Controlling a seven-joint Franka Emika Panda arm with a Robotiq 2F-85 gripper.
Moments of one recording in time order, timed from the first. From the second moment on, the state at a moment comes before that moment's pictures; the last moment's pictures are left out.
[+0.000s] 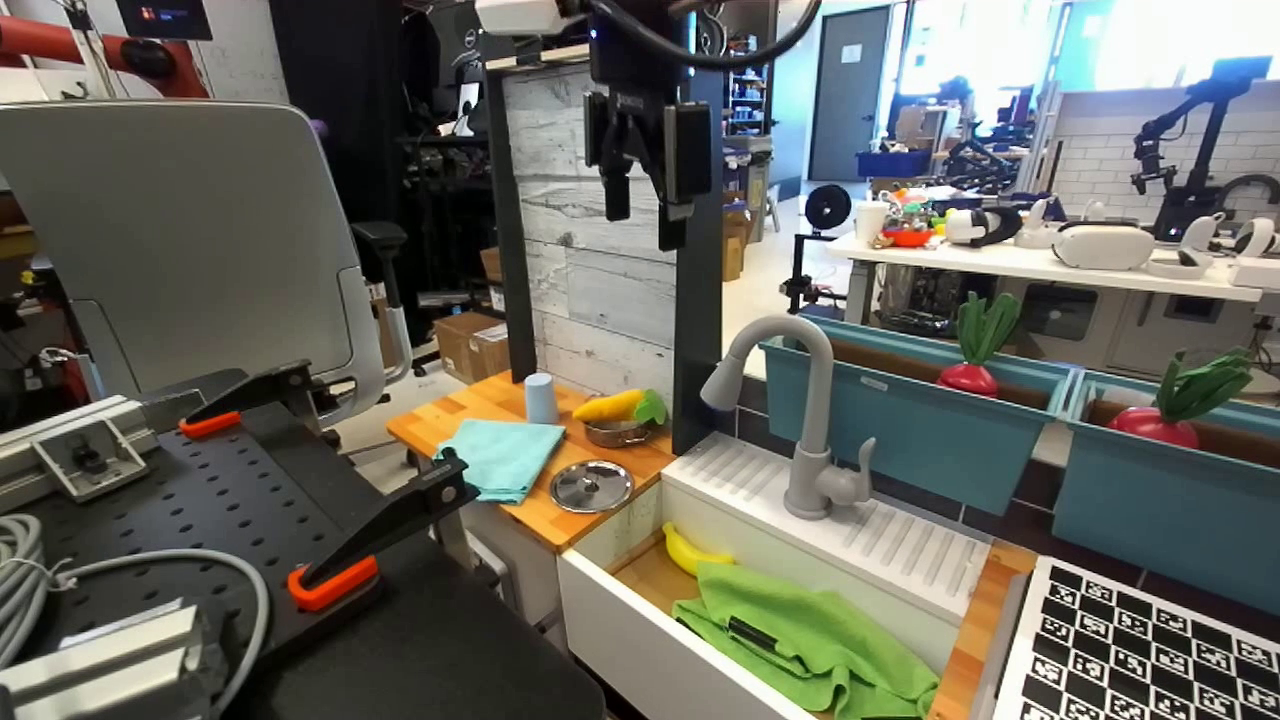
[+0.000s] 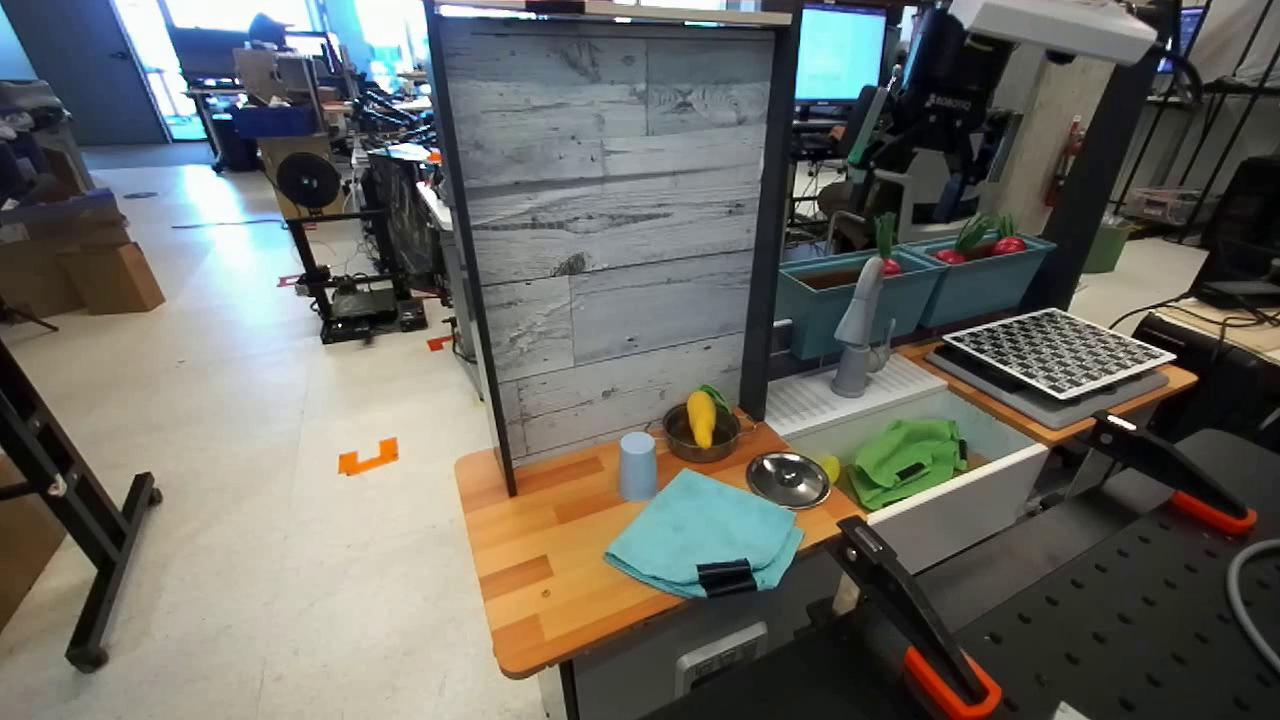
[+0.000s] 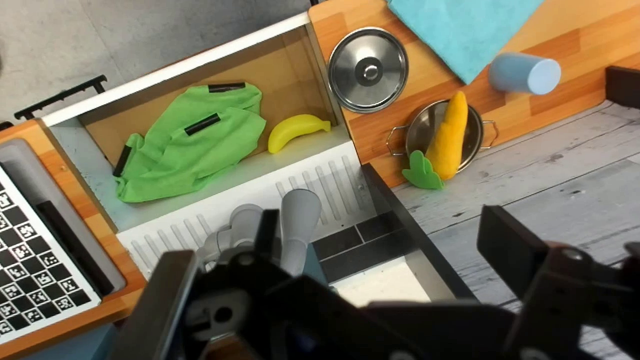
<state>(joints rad) -0.09 0.31 -0.09 -2.14 0.23 2.51 -0.05</state>
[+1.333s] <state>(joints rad) -0.16 0.74 -0.07 -1.75 0.24 2.51 0.13</state>
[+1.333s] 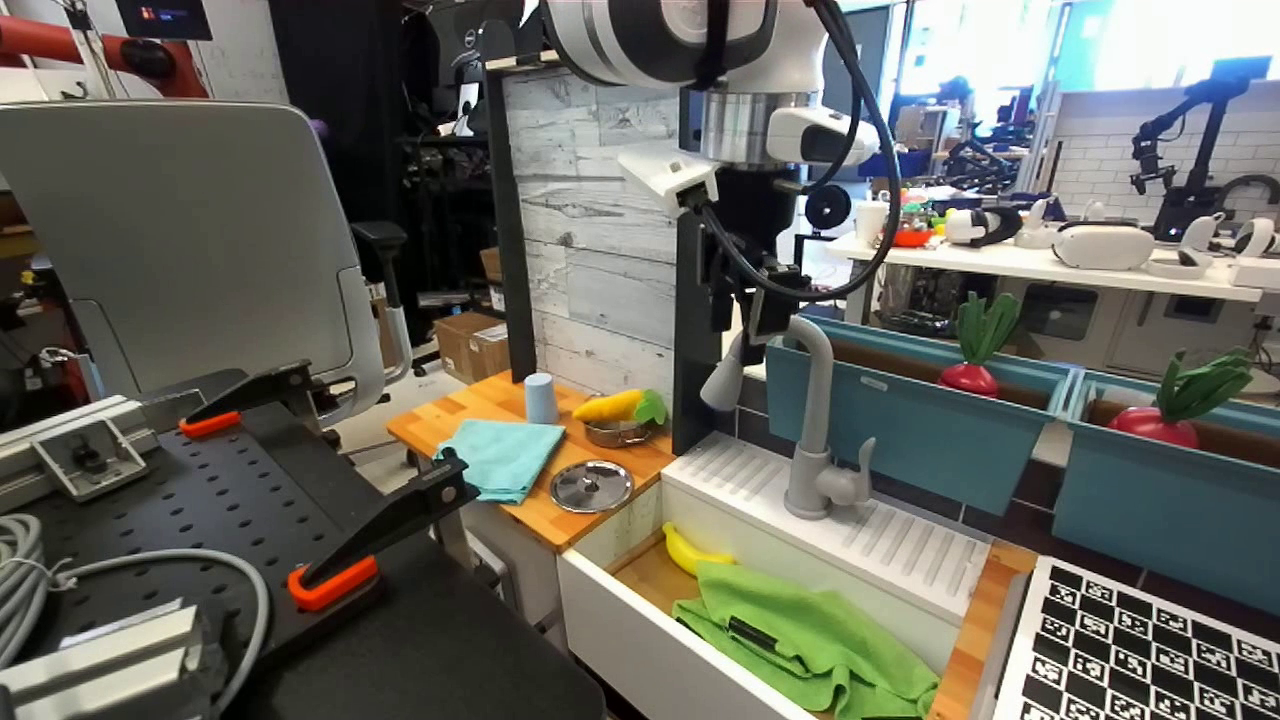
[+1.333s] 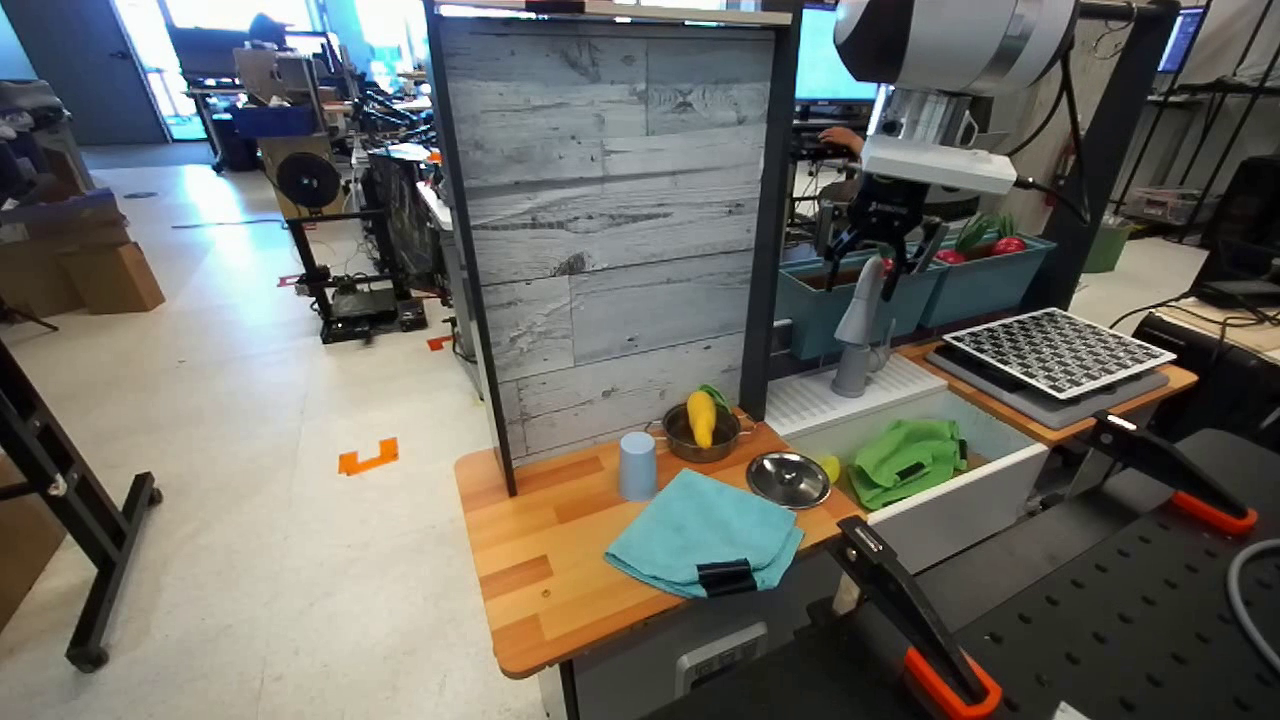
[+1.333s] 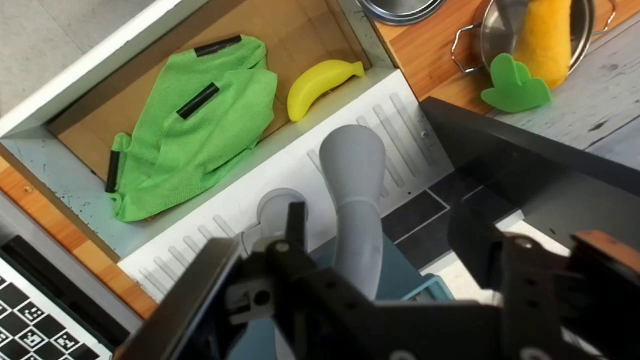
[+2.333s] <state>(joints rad) -0.18 0.75 -0.07 -1.75 0.24 2.51 0.03</state>
